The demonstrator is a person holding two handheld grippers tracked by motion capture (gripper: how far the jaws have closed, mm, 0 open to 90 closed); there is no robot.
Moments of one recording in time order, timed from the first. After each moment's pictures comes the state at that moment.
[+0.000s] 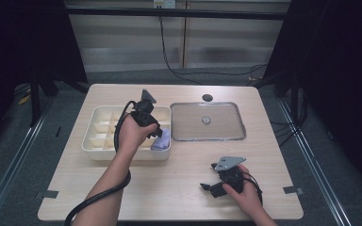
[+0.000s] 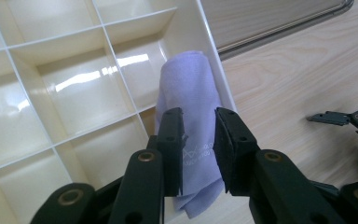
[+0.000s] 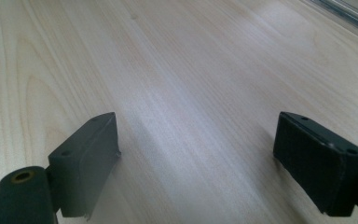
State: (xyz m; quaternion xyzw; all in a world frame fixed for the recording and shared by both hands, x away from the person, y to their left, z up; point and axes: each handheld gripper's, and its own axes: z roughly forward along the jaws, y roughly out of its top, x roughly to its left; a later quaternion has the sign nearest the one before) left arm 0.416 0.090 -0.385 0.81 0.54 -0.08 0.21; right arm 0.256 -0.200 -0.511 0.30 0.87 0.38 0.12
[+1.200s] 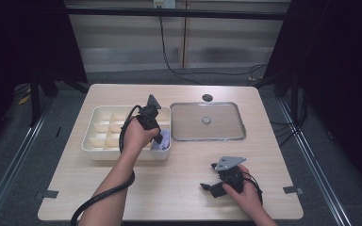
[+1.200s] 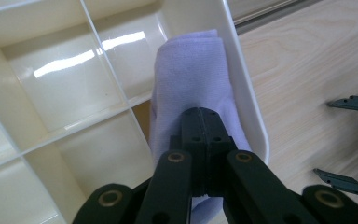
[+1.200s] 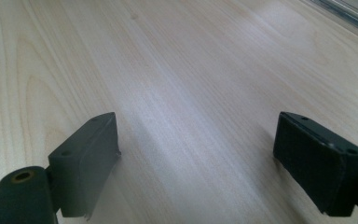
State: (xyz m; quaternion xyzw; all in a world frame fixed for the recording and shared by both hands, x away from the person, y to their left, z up) left arm 0.422 0.080 -0.412 0.82 0.53 -0.10 0.17; right arm 0.256 -0.200 -0.511 0.30 0.87 0.38 0.12
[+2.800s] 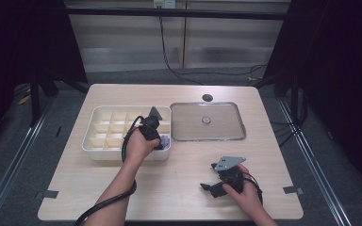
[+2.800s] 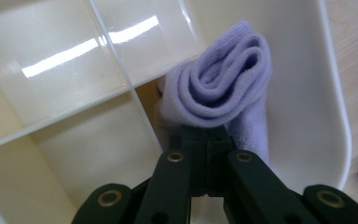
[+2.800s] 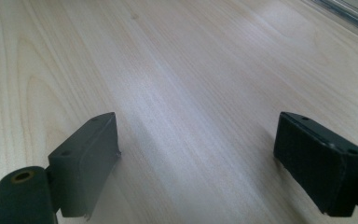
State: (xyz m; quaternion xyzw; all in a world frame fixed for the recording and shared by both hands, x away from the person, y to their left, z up) left arm 0.412 0.078 -0.449 0.83 0.53 -0.10 0.15; right arm 0.256 -0.200 -0.511 0.30 0.87 0.38 0.11
